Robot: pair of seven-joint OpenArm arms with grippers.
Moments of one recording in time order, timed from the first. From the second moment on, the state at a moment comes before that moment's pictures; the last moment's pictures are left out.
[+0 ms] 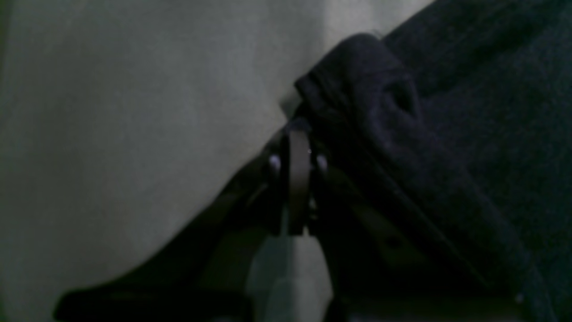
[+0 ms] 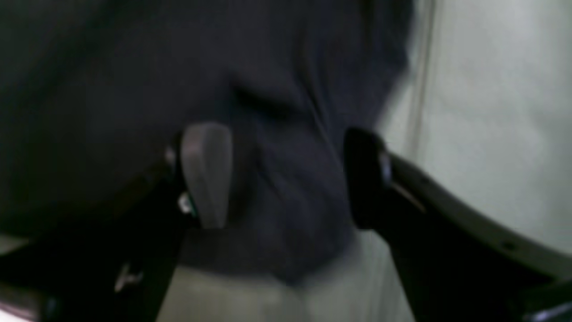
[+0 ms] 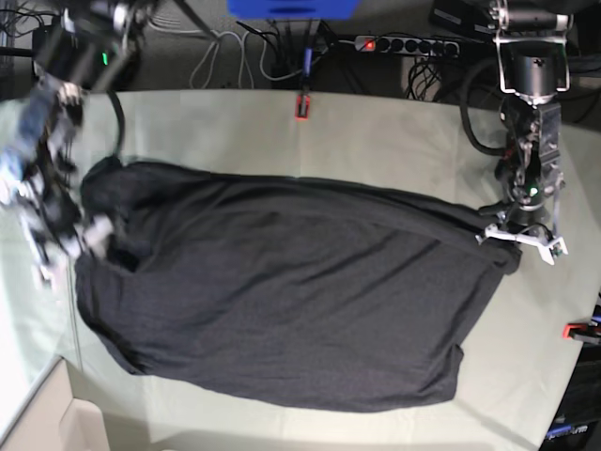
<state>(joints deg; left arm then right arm) -5.0 -16.2 -8.0 58.9 -26.3 11.0 16.1 1.1 5.5 33.6 89.7 7.5 39.9 -53.7</state>
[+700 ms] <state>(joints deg) -7.4 -17.1 -8.0 58.8 -26.3 11.0 16.1 -11.2 0.5 35.7 91.4 7.9 39.9 -50.3</state>
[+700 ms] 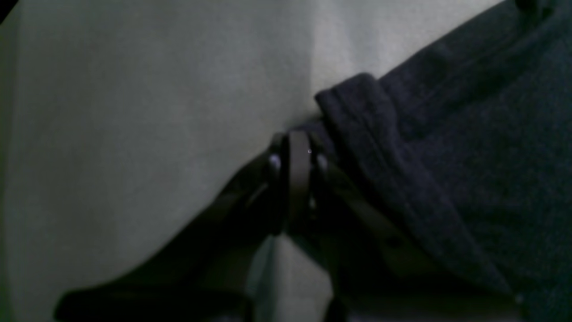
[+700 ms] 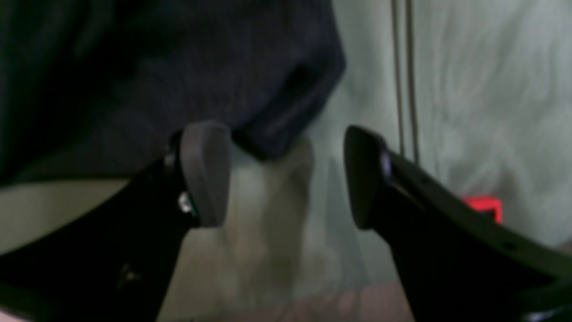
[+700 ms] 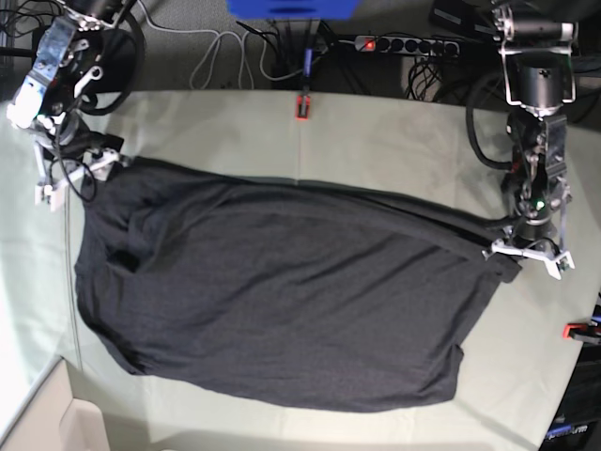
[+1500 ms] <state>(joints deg) -10.9 -18.0 -7.9 58.9 -26.1 11.0 16.8 -11.3 3.2 35.8 86.9 7.6 39.9 -45.5</state>
